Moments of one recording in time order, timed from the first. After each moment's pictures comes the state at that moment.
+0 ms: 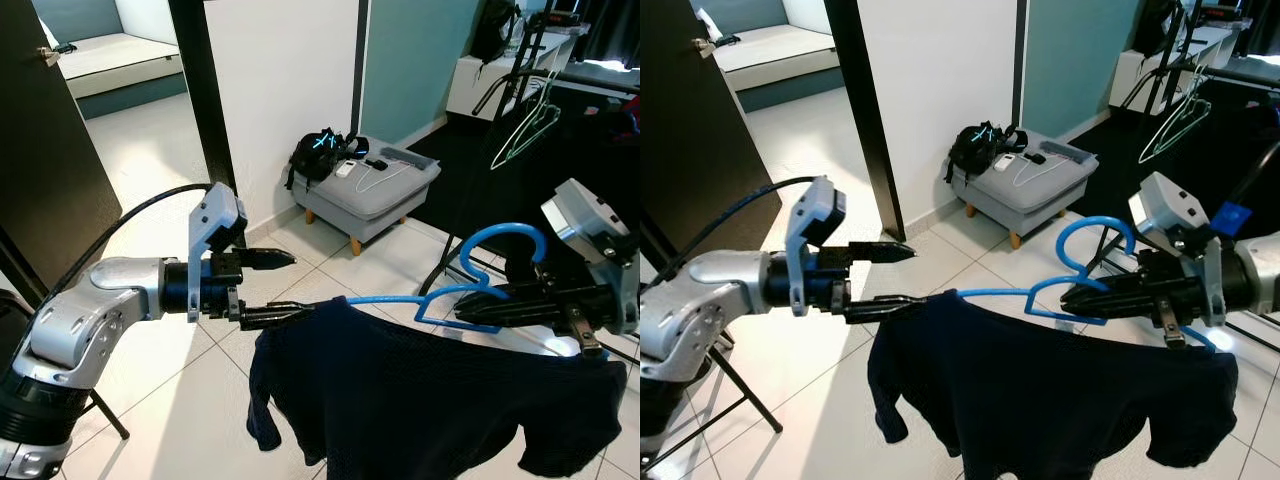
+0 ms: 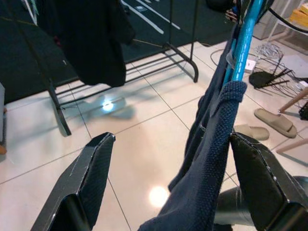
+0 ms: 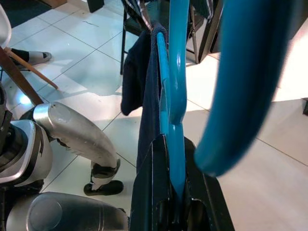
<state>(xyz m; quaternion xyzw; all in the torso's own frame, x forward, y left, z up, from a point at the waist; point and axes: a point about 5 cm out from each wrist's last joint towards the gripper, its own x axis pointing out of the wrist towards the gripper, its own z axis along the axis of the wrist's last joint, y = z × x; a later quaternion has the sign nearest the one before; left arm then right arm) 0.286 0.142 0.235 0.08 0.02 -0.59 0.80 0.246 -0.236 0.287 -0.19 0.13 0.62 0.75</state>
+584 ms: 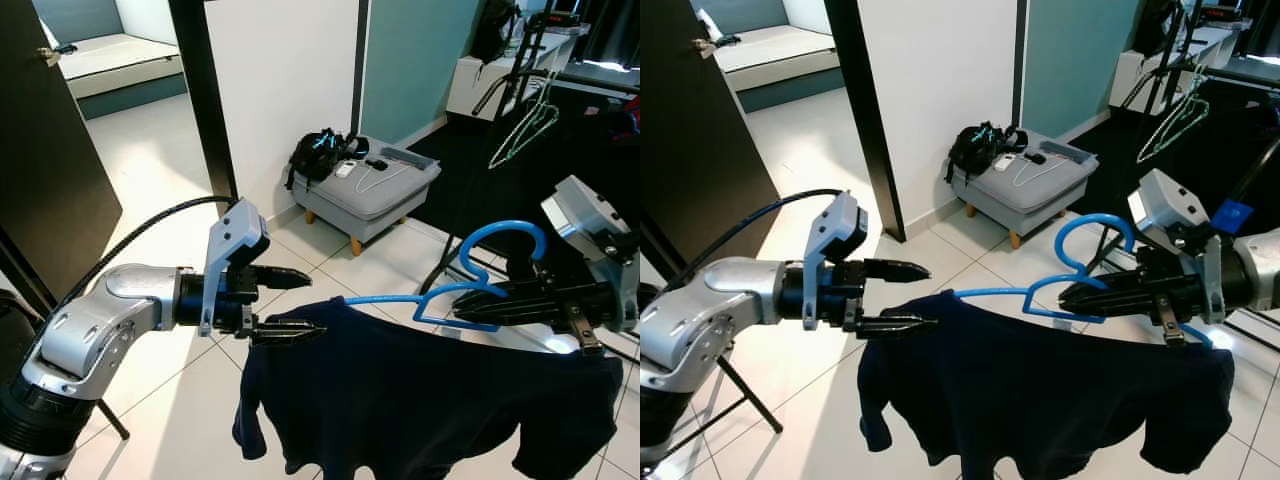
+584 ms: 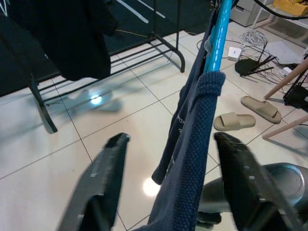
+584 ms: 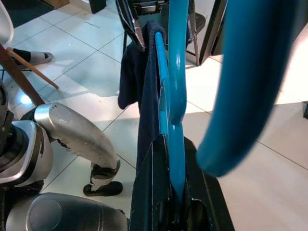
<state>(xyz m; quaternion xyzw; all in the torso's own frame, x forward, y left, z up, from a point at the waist) 0.276 0.130 0.230 0.09 0.03 -0.62 0.78 0.247 -0.235 0.289 -0.19 0.13 0.62 0.75</state>
